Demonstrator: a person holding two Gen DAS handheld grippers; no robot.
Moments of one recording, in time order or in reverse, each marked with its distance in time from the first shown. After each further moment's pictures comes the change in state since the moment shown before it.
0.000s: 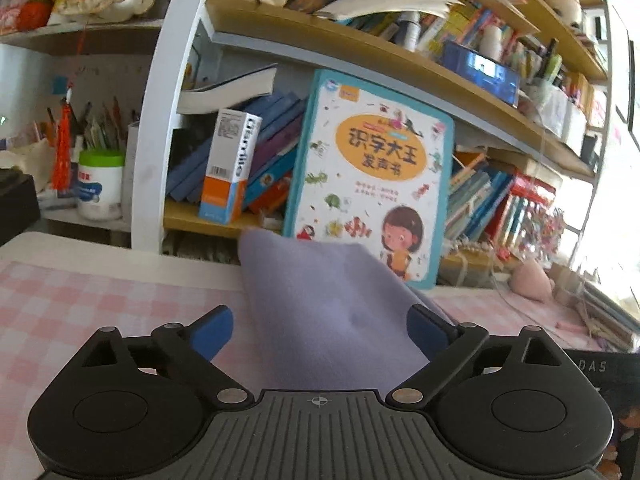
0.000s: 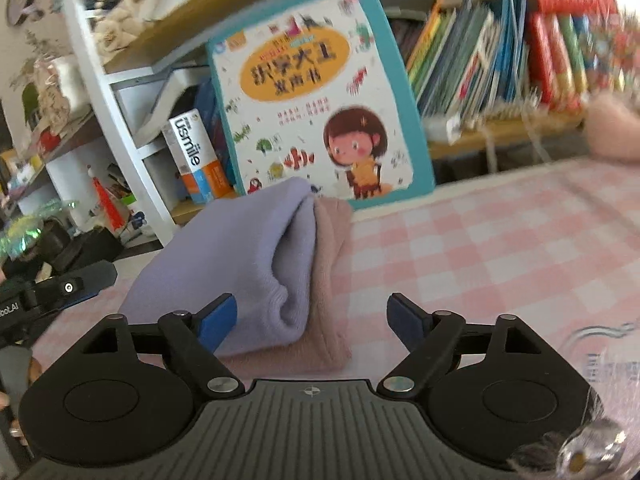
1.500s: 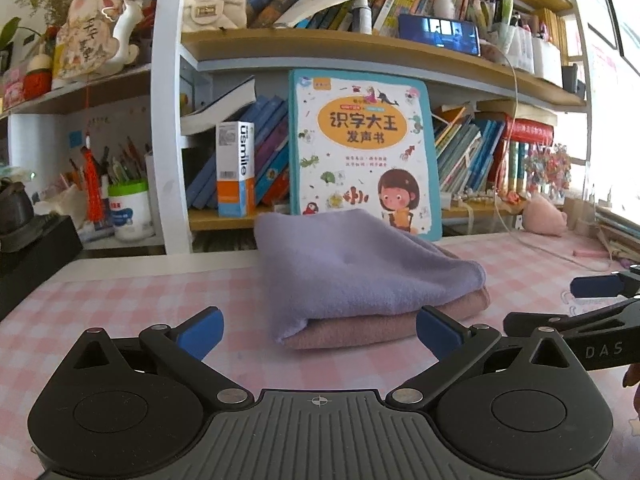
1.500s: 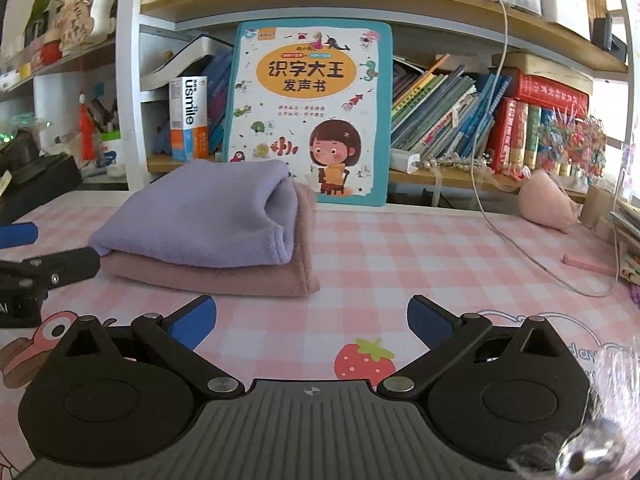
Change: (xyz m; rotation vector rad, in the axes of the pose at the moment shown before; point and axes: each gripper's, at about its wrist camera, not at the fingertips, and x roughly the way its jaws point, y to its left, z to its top) left arm -0.043 -0.042 -0.035 0.202 0.007 0.126; right arm -0.046 0.049 -0.039 -0.251 -0.017 -0.220
